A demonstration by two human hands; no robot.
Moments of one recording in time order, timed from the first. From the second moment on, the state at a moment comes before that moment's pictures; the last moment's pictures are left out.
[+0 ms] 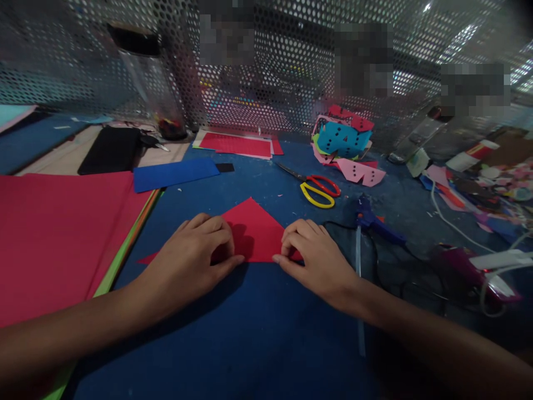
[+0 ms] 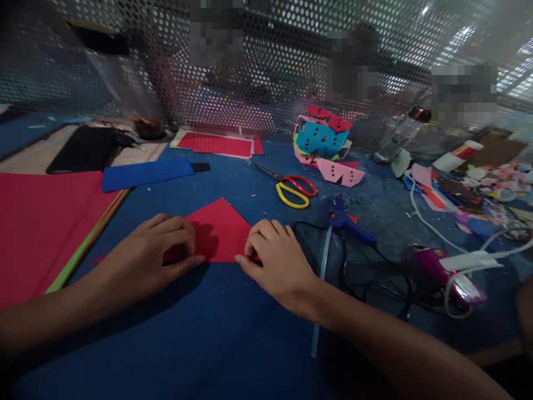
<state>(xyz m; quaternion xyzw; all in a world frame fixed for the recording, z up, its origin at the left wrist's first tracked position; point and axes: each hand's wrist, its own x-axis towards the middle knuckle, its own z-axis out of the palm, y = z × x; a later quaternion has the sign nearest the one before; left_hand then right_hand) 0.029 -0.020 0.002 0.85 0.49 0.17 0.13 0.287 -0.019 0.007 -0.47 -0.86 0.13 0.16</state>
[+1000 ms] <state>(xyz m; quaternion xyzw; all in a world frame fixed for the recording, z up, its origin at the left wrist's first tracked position) 0.024 -0.015 -0.003 0.86 0.47 0.17 0.11 0.303 -0.022 0.016 -0.49 -0.86 0.12 0.12</state>
